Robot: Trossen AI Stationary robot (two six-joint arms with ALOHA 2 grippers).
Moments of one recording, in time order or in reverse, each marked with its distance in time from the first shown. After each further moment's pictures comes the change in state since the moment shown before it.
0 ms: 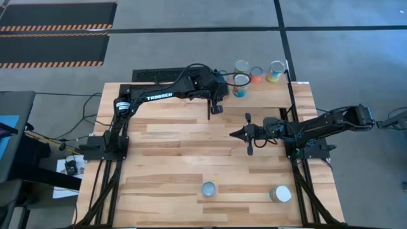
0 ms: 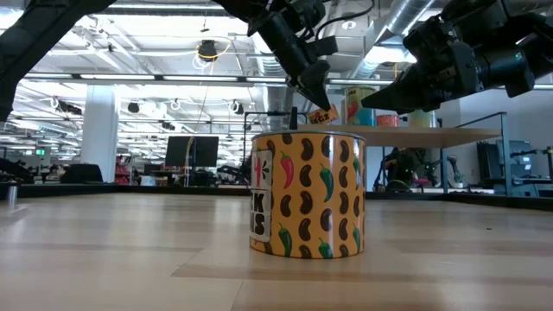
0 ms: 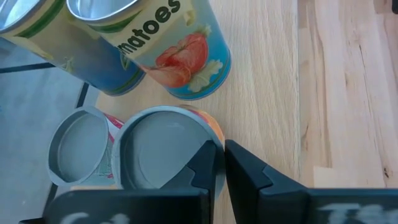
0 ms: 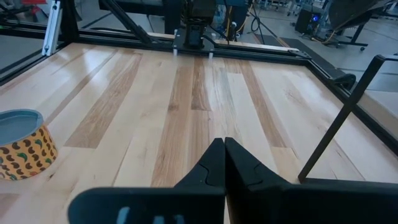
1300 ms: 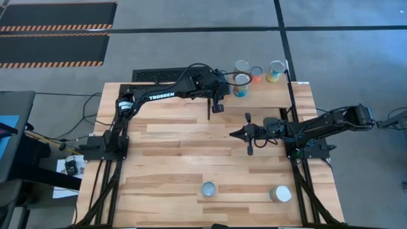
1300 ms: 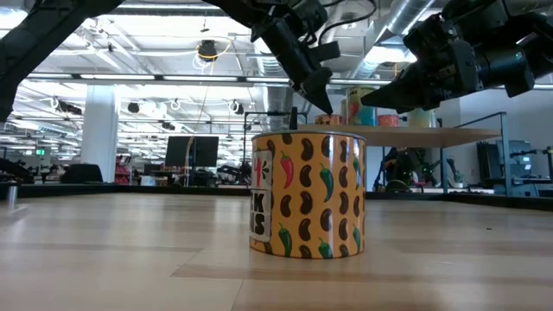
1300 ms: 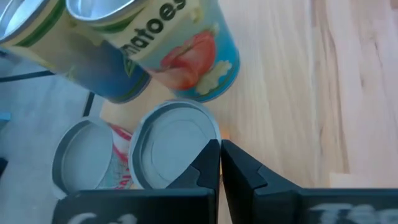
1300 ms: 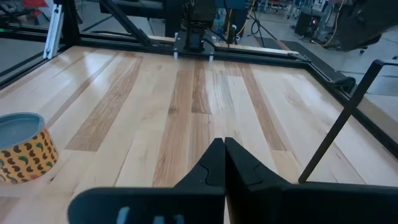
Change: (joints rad) left arm 0.011 0.031 0.013 0.032 -0.010 0.039; right arm 0.004 0.000 0.000 0.012 0.000 0.000
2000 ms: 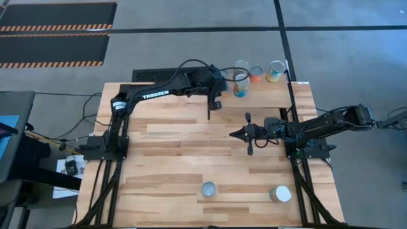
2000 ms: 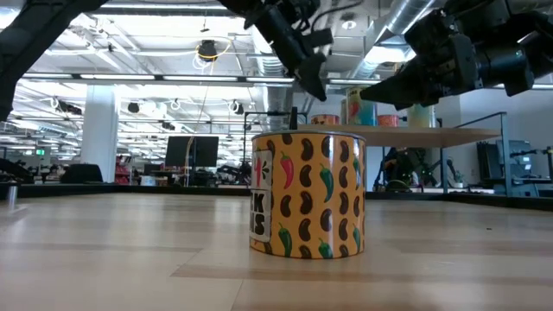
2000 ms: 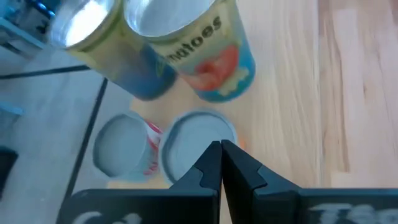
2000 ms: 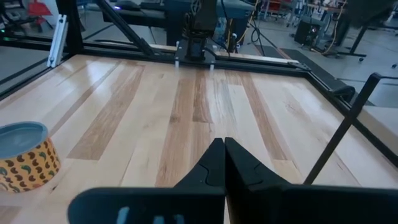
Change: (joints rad) left arm 0.004 -0.062 0.000 -0.034 -0.023 -0.022; right arm 0.006 0.000 0.000 0.031 -0.001 -0.002
